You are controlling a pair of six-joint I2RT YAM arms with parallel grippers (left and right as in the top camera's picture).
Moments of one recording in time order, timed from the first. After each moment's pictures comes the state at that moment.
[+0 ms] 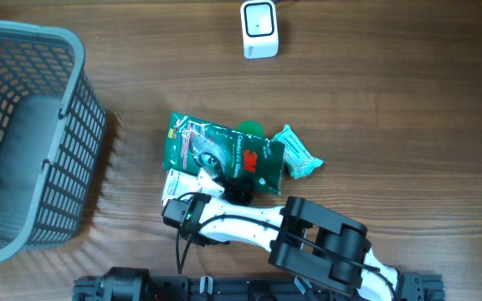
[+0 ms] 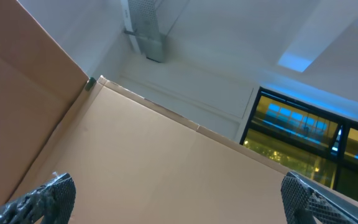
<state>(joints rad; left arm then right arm) -0.09 0.01 1.05 -0.29 -0.36 -0.28 1.23 2.14 1.34 -0.98 0.89 0.25</state>
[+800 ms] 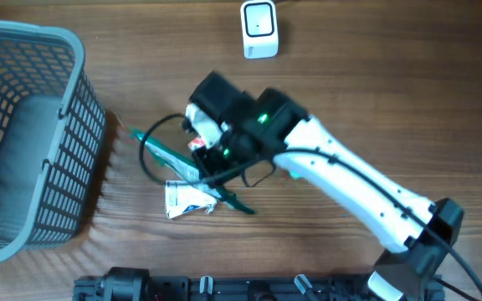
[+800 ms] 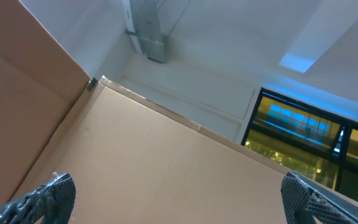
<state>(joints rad) -0.09 0.01 1.05 -0.29 -0.37 -0.28 0.86 1.81 1.82 -1.27 -0.47 0.32</state>
